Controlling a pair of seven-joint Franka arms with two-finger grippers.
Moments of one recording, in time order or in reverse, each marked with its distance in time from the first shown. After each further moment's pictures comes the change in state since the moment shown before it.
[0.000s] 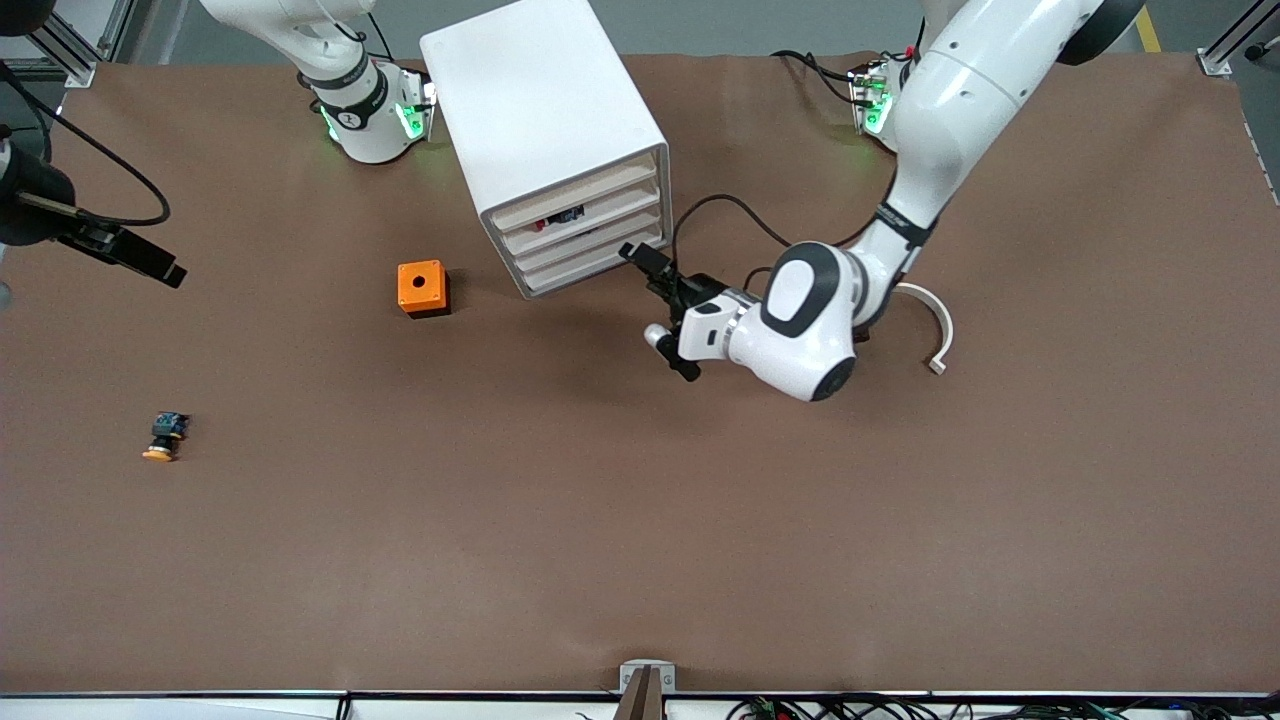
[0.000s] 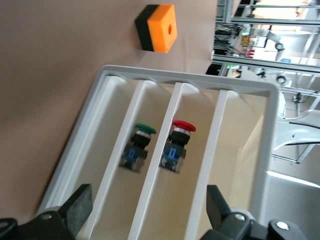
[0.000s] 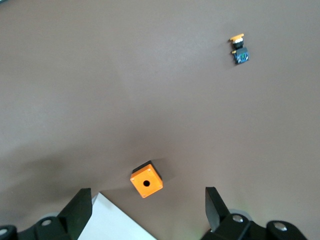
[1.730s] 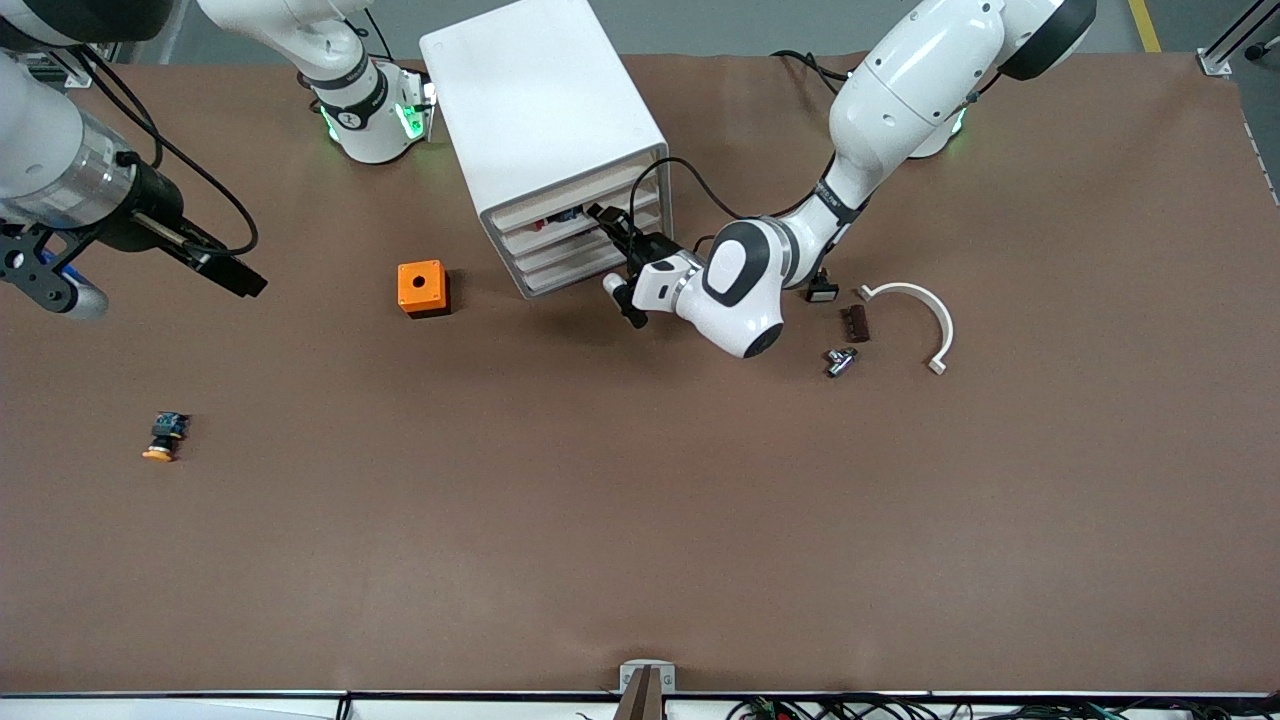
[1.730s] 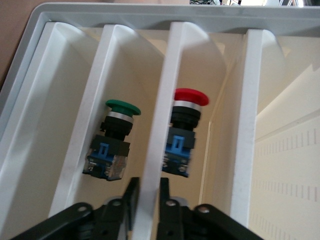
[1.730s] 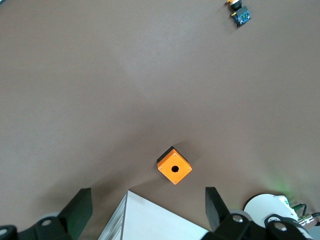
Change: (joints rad) left arm -0.085 0.052 -0.030 -0.100 -0.135 0.017 0.180; right arm 0.119 0.026 -0.002 -0.002 0.004 -0.002 0.324
